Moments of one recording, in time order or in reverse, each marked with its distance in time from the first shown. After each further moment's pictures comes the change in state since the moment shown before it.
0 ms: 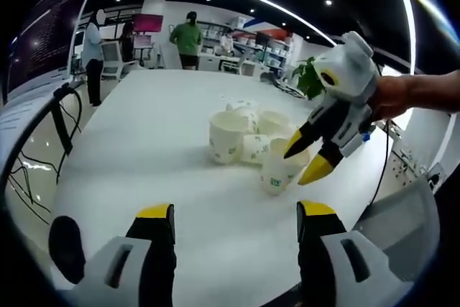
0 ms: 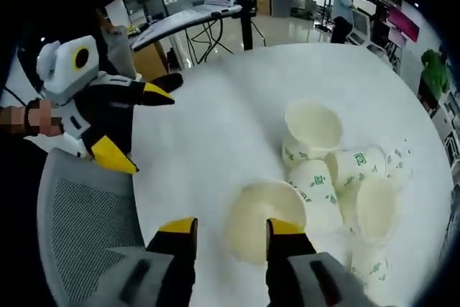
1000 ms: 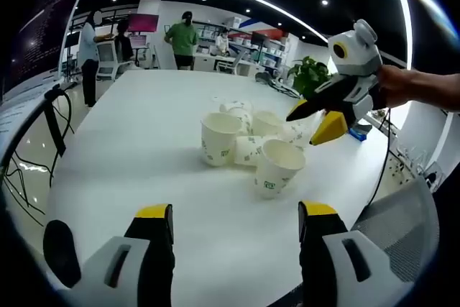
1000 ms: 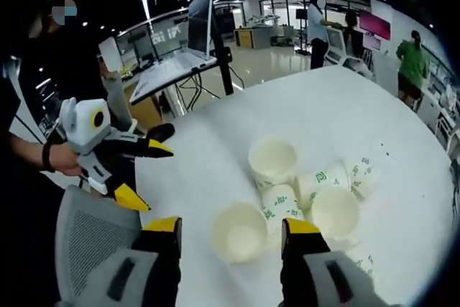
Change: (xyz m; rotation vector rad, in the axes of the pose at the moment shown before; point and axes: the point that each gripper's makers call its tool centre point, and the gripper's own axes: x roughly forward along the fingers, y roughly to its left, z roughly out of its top) left arm 0.008 -0.007 0.003 0.005 0.000 -0.027; right arm -0.048 -0.013 0.033 0.107 -0.254 -0.009
